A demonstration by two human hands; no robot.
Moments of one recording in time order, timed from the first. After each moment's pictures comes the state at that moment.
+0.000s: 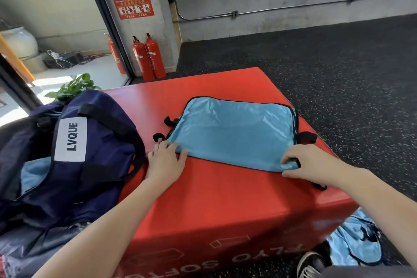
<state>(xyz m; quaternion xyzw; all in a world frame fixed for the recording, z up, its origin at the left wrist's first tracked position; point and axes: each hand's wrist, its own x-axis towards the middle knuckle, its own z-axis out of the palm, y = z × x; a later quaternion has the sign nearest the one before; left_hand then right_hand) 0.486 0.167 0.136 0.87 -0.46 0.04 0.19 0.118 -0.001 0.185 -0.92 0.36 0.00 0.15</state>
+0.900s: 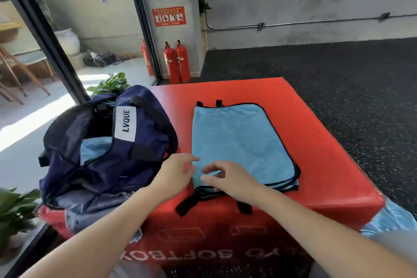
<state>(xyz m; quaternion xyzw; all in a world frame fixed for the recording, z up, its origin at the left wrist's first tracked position) 0.473 0.278 0.182 0.80 -0.54 -0.05 0.27 0.283 0.181 0.206 -0.83 0.25 -0.11 0.48</state>
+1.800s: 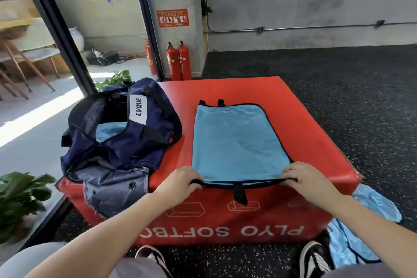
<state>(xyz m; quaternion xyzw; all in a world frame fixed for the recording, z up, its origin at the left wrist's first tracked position) 0.432 0.346 0.155 0.74 -0.64 -0.08 0.18 0.103 0.108 0.144 -0.95 0.25 -0.14 0.12</state>
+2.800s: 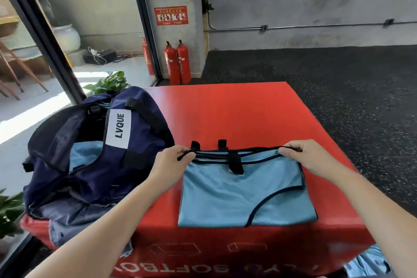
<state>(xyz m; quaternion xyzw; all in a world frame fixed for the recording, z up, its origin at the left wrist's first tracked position) 0.482 0.252 0.209 0.81 -0.41 -0.11 0.40 0.187 0.014 0.221 -0.84 0.34 -0.16 0.40</state>
